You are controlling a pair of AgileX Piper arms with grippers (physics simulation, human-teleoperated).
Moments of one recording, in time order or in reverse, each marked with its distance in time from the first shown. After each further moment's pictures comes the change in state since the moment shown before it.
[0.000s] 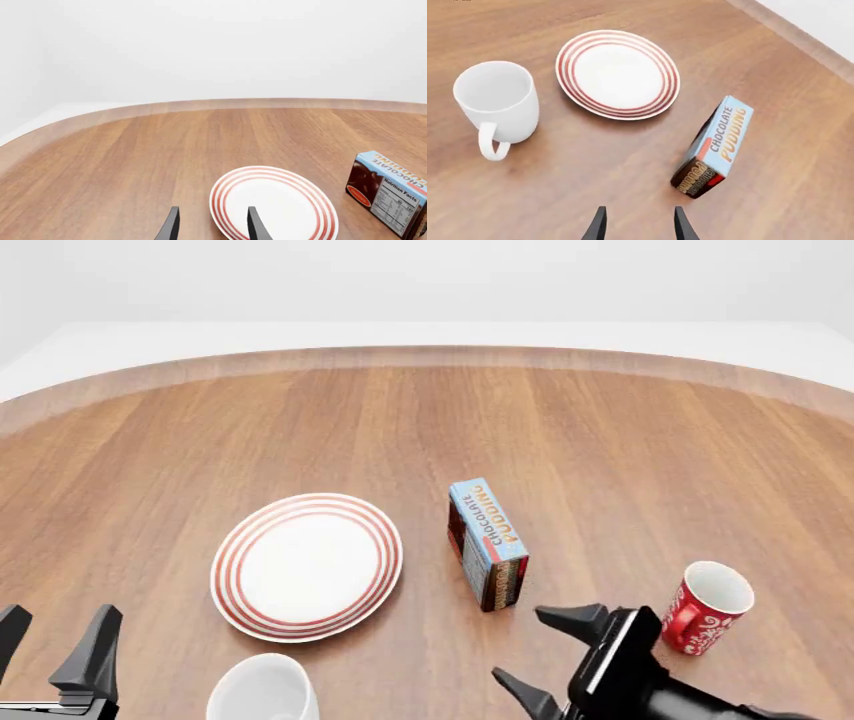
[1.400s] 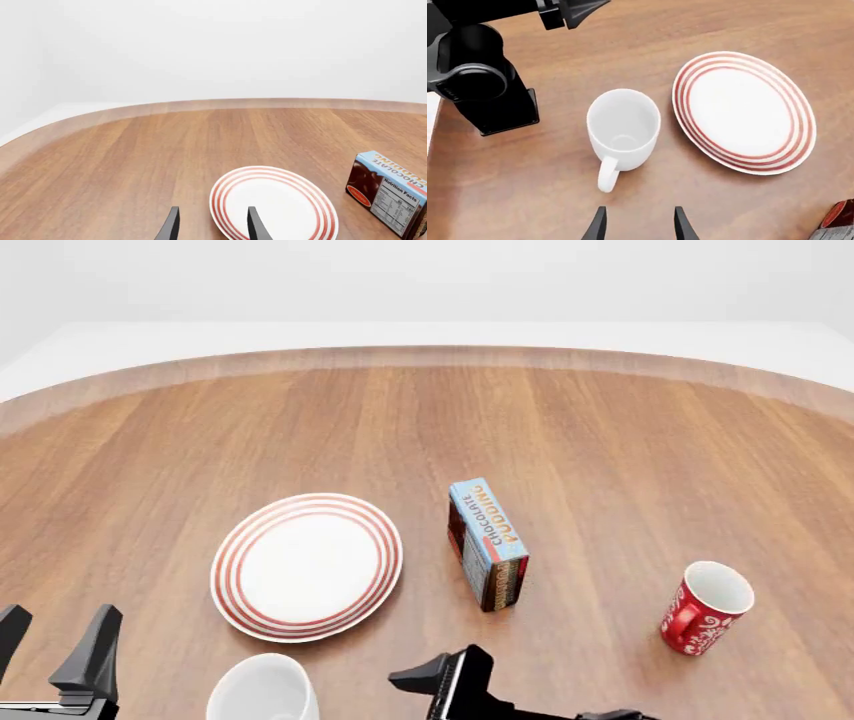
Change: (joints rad) left arm 0.000 0.000 0.000 0.000 0.000; right arm 0.397 0.377 -0.265 -0.025 0.131
